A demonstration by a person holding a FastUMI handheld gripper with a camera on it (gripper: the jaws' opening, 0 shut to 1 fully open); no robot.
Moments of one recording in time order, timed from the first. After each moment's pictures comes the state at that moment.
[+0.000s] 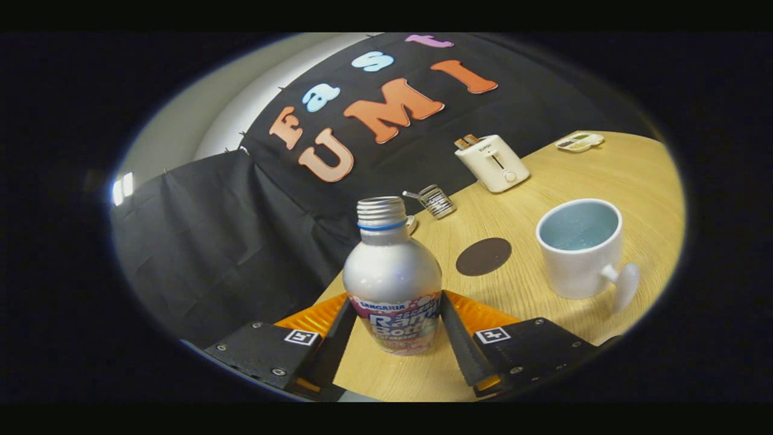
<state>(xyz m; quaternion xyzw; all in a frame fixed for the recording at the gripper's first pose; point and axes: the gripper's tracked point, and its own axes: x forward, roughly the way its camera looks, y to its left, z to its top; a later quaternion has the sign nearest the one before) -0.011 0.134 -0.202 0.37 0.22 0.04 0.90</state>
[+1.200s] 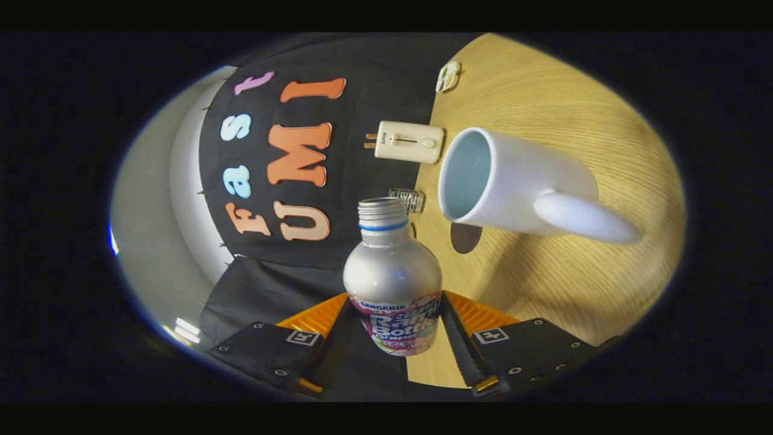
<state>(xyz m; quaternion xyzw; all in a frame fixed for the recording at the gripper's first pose) -0.009 0.104 -0.213 0.67 0.20 -0.01 0.71</state>
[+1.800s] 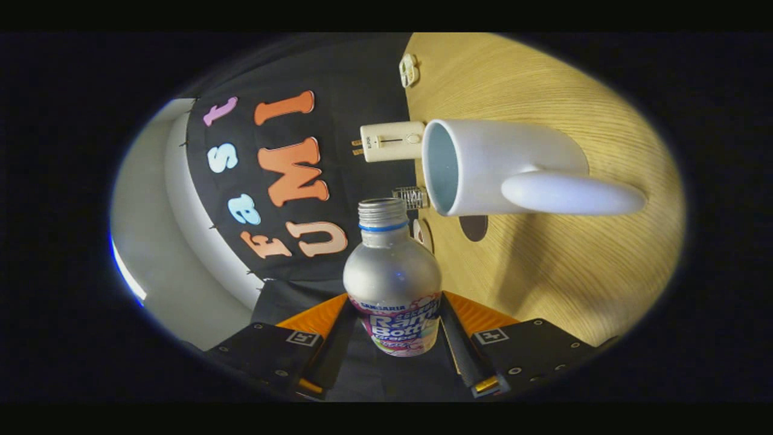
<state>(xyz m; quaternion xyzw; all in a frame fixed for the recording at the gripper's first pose) -0.009 0.110 -0.192 0.76 0.17 0.01 0.63</state>
